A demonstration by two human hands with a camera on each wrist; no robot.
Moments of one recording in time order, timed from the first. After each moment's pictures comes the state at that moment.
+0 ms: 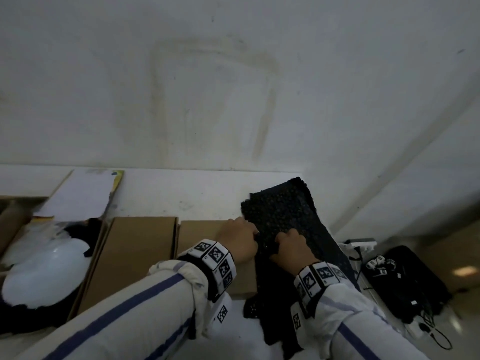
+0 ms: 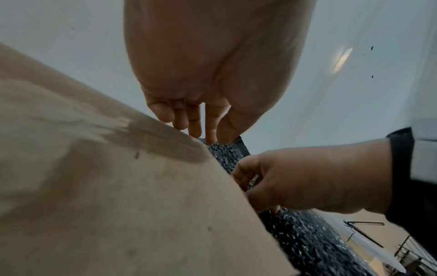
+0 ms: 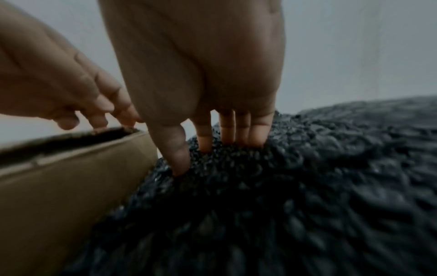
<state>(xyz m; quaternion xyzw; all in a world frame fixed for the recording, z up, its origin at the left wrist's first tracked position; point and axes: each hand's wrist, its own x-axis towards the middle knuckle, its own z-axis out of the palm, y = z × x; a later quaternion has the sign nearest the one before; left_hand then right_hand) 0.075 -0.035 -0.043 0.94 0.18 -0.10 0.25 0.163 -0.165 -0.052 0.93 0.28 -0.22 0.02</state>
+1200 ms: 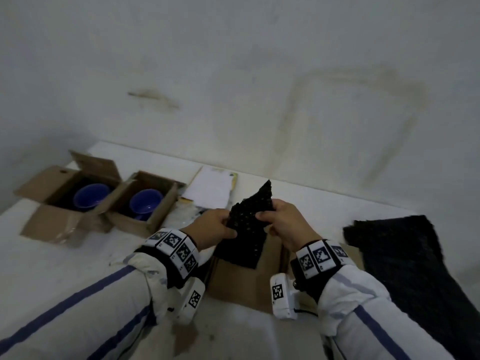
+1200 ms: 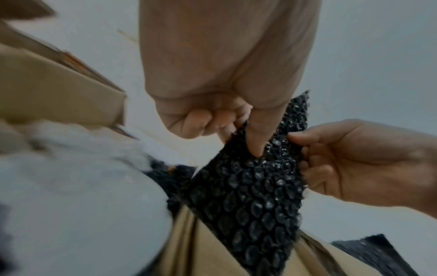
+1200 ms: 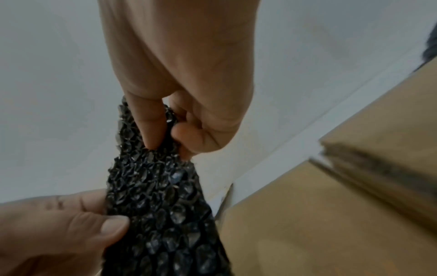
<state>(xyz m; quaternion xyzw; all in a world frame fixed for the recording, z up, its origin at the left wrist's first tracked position) -0.153 0.136 -0.009 0.77 0.38 0.05 0.51 0.008 0.045 0.002 0.69 0.30 -0.44 -0.49</state>
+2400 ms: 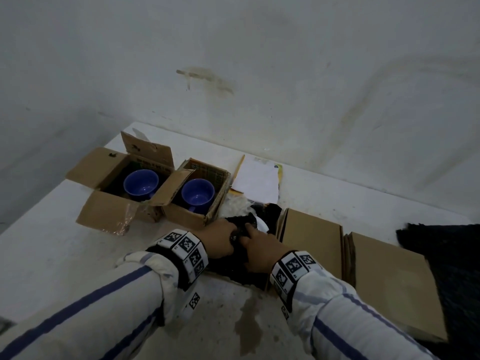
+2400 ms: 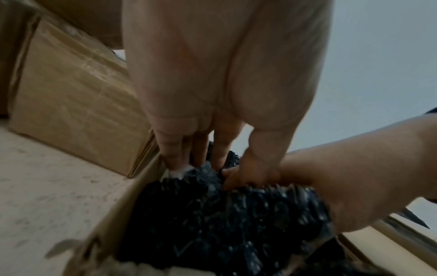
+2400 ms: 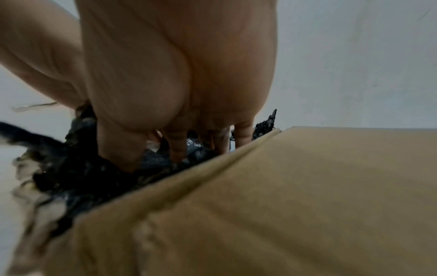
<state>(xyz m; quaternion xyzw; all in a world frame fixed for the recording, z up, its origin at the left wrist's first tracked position) -0.250 0.209 -0.056 0.88 0.31 -0.16 0.34 -0.133 0.126 -0.068 0.68 0.66 -0.25 0.19</state>
